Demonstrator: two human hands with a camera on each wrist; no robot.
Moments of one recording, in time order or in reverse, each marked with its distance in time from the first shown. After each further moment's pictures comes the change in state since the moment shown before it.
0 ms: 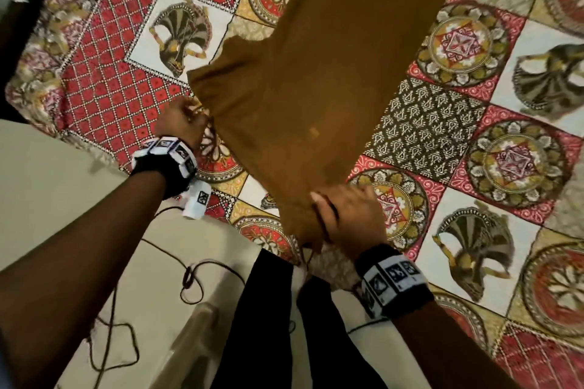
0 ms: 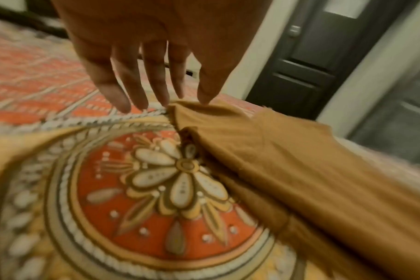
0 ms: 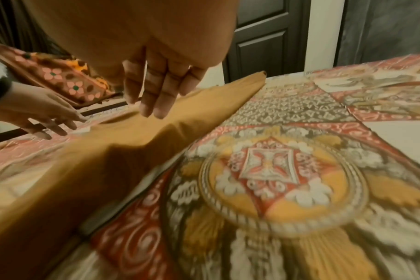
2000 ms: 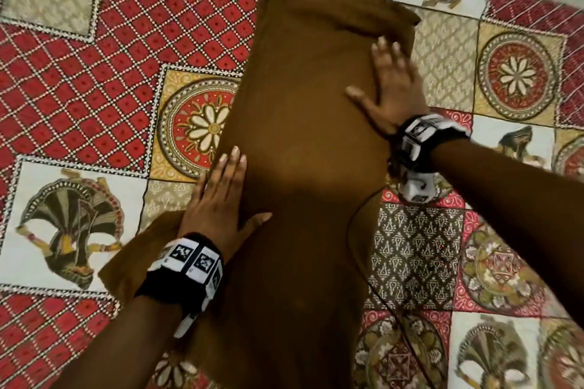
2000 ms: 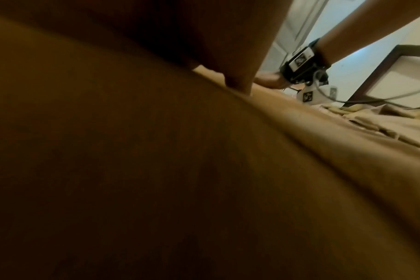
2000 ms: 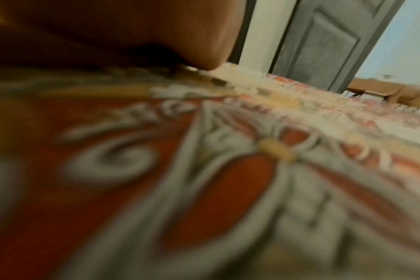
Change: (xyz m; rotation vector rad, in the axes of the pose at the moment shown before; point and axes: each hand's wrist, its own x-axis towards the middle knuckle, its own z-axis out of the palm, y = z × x) left_hand 0.130 0.177 0.088 0.432 -0.438 0.773; right_hand 0.374 0.263 -0.093 -0.372 0.059 0.391
